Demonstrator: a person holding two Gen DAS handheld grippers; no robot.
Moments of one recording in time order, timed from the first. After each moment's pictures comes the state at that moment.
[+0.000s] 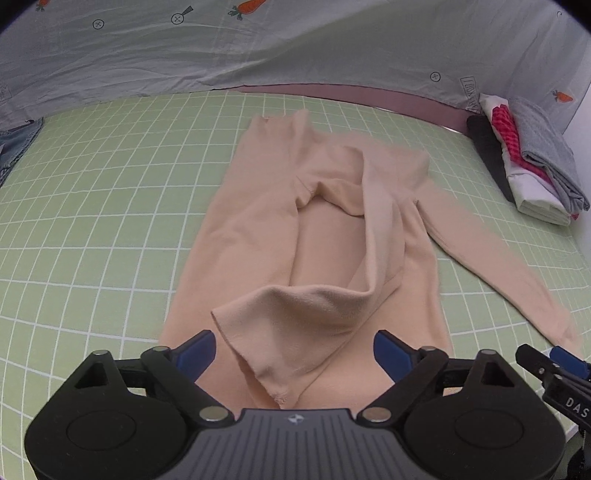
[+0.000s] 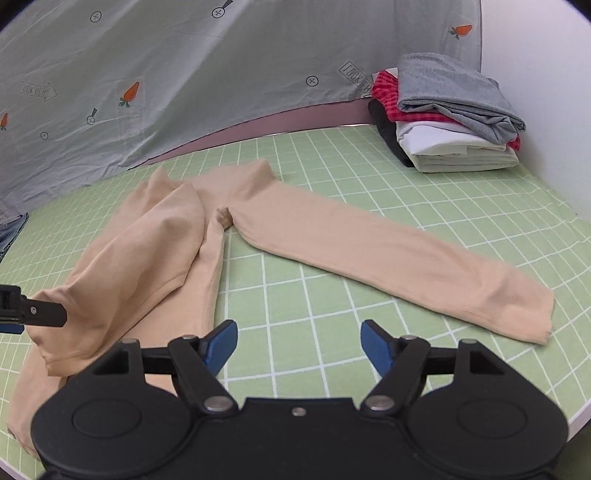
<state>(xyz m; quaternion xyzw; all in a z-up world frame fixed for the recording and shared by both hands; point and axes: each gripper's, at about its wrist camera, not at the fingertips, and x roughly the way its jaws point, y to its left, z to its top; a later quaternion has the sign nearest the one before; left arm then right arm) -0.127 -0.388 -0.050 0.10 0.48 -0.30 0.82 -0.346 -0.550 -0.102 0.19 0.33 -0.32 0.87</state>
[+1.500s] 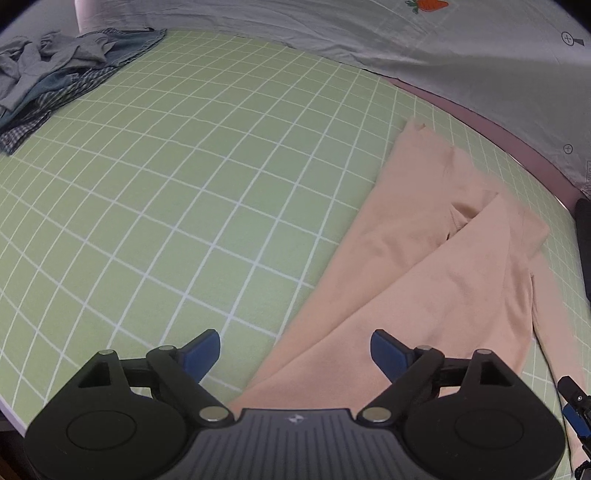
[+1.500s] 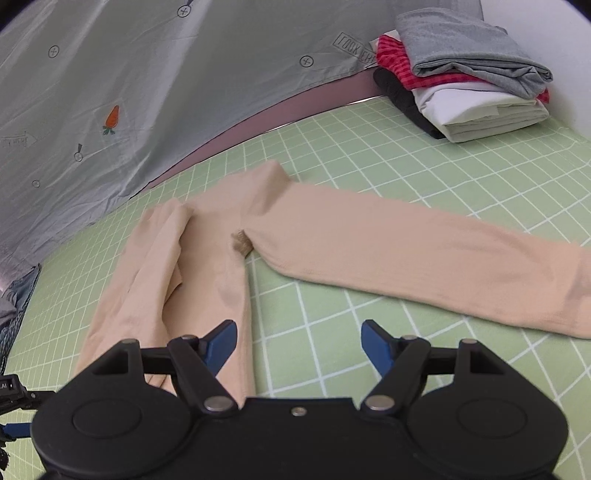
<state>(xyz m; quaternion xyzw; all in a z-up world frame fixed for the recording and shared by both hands) -0.048 -0.337 -0.050 0.01 0.54 -0.15 0.83 -0.291 -0.592 -0.115 0.29 0.31 -0.31 0.85</state>
